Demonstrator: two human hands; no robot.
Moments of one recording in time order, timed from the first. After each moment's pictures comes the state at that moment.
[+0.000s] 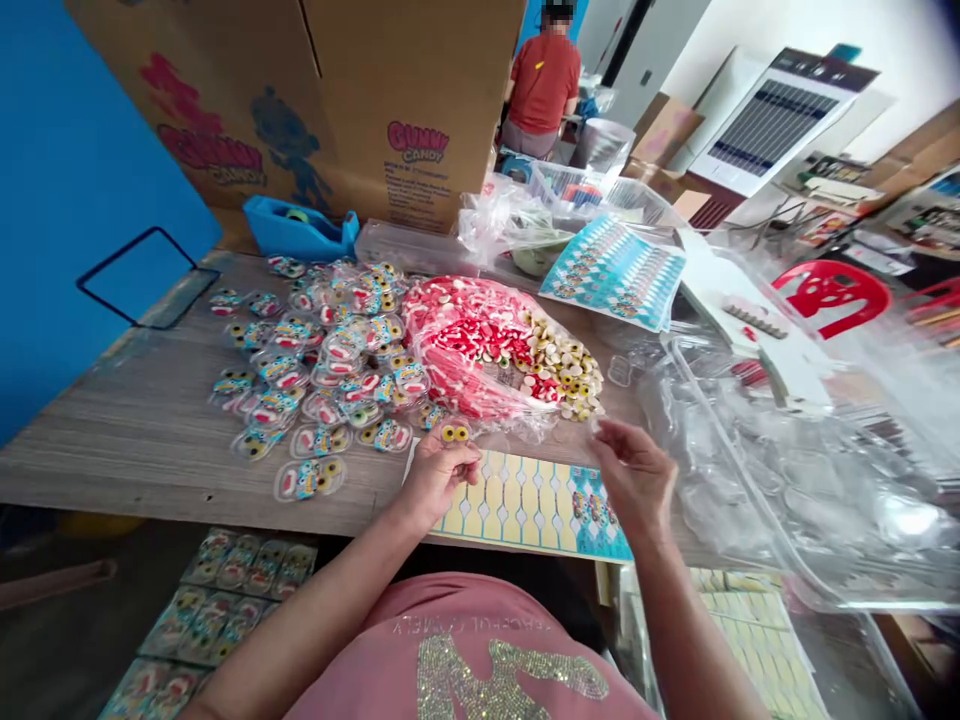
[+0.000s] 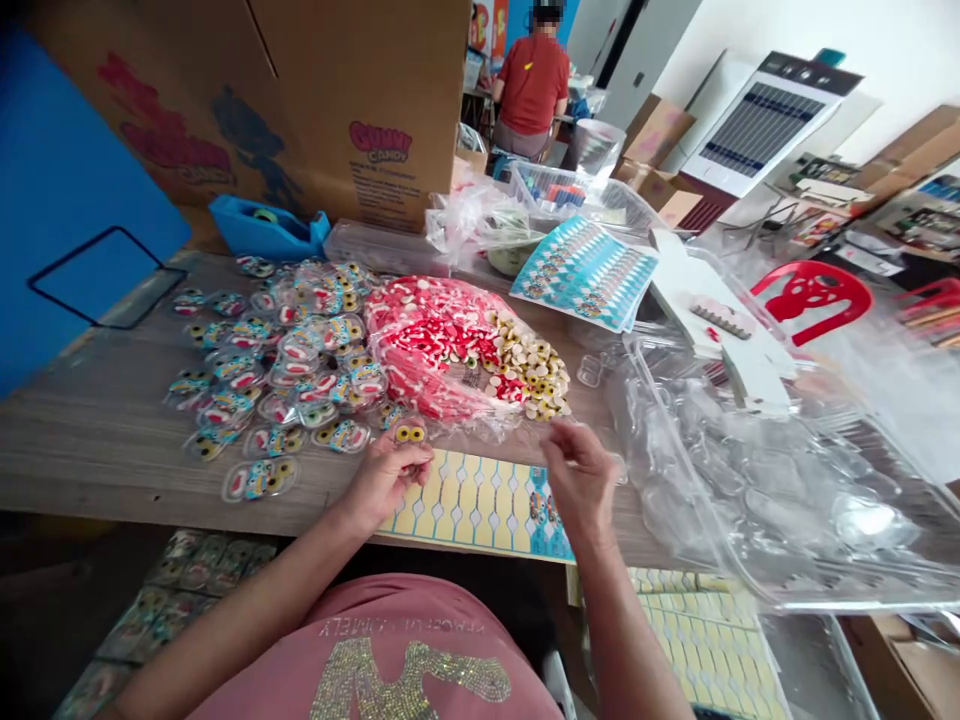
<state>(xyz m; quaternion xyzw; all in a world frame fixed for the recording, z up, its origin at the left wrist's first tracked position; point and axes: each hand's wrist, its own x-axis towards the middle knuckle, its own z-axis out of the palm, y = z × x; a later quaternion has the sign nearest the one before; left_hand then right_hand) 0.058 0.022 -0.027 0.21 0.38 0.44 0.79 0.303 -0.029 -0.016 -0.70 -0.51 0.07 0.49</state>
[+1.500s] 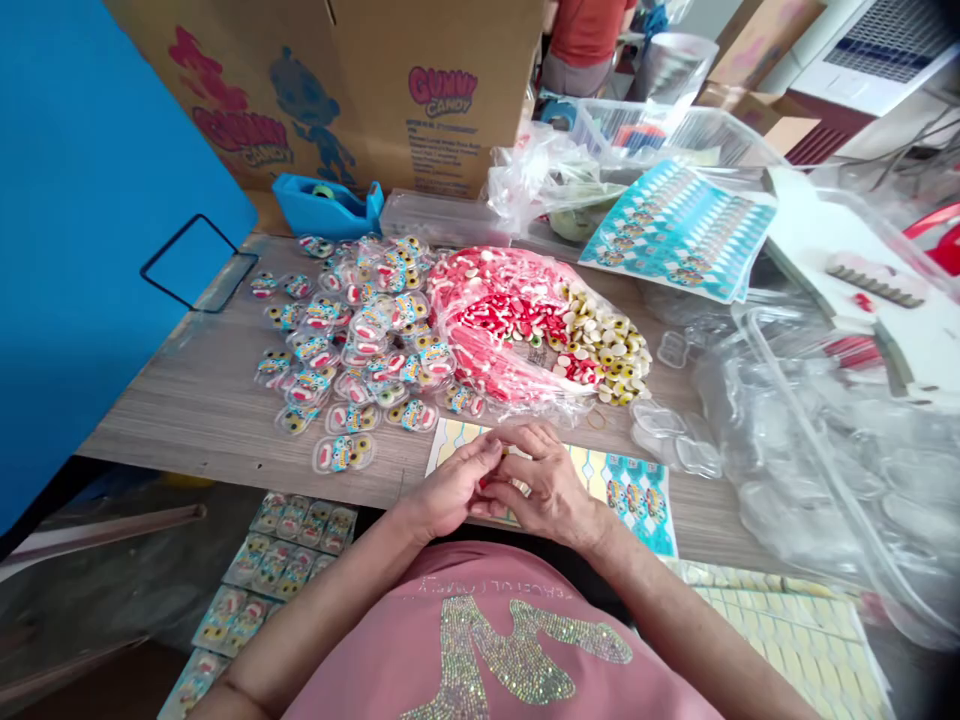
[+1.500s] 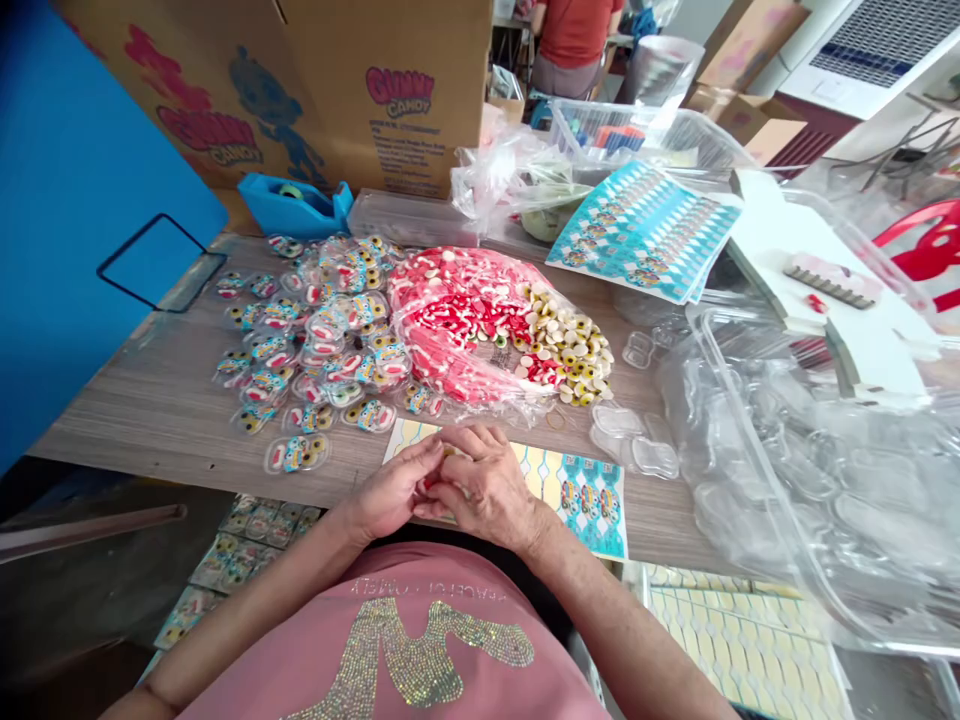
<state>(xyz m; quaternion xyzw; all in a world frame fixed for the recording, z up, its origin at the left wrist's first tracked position) 0.035 -0.003 -0.023 0.21 0.30 0.30 0.88 0.204 -0.020 -0.009 -0.41 -0.84 0.18 0.31</state>
